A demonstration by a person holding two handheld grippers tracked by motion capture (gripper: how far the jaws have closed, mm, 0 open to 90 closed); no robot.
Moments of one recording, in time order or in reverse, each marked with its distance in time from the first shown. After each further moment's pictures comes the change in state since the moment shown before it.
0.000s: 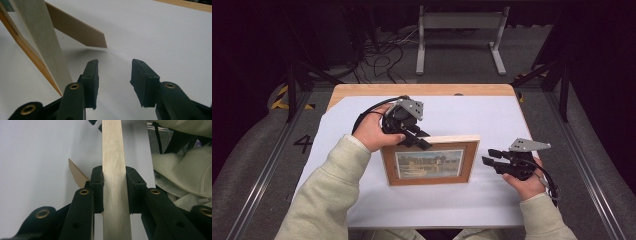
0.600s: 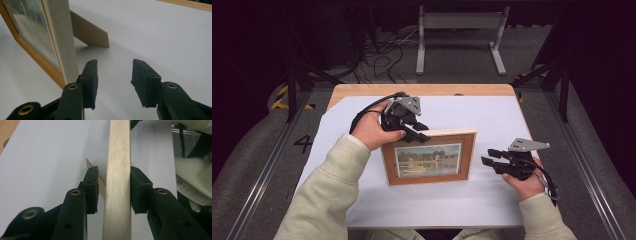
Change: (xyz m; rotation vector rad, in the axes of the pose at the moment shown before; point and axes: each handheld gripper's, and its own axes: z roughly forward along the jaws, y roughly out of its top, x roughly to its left) left arm 0.006 -0.004 -0.002 -0.010 0.157 -0.036; right arm 0.000 0.000 0.002 0.002 0.003 0.003
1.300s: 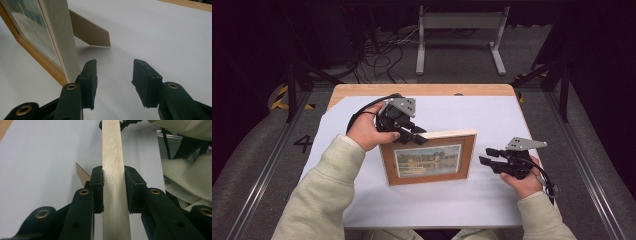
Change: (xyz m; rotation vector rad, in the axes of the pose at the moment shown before) left arm 0.000 -0.009 -0.006 -0.055 -0.107 0.037; right arm 0.001 0.003 0.005 0.002 0.014 -0.009
